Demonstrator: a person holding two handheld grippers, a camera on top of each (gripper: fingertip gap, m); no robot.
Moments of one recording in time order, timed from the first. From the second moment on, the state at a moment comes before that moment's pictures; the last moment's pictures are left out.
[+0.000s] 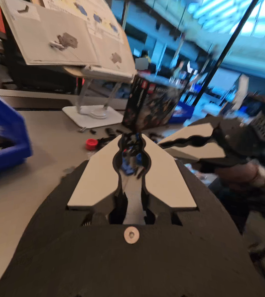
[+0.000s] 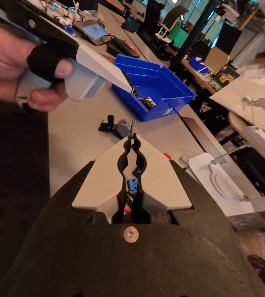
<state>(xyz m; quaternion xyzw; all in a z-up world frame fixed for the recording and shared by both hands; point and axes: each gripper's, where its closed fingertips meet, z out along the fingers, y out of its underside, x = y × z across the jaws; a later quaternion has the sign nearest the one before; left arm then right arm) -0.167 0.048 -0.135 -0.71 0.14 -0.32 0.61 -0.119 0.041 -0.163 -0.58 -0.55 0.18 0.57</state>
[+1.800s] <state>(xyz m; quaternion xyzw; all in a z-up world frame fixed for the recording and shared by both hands) -0.225 0.080 -0.294 -0.84 0.38 -0.16 0.36 -0.198 0.057 -0.293 -0.69 -0.64 0.20 0.28</state>
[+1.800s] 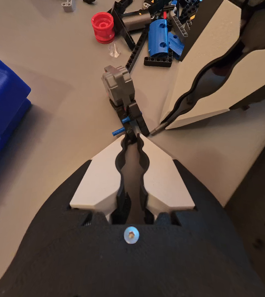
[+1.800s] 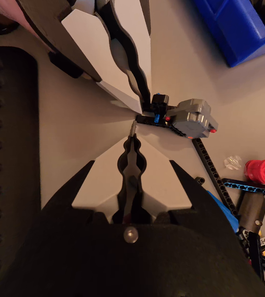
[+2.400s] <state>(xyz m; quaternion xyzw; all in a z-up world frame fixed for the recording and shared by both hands) -0.219 0.080 -0.292 -0.85 0.34 -0.20 0.35 -0.191 0.063 -0.292 -0.68 -0.64 0.18 0.31</state>
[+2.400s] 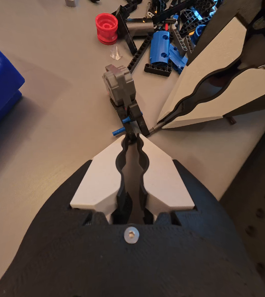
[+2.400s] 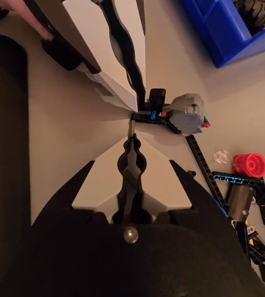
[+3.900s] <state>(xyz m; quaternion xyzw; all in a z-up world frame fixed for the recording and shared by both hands) -0.218 0.084 -0.288 -0.87 0.24 -0.27 0.33 -0.197 0.072 -0.282 -0.48 -0.73 -0.16 0.47</state>
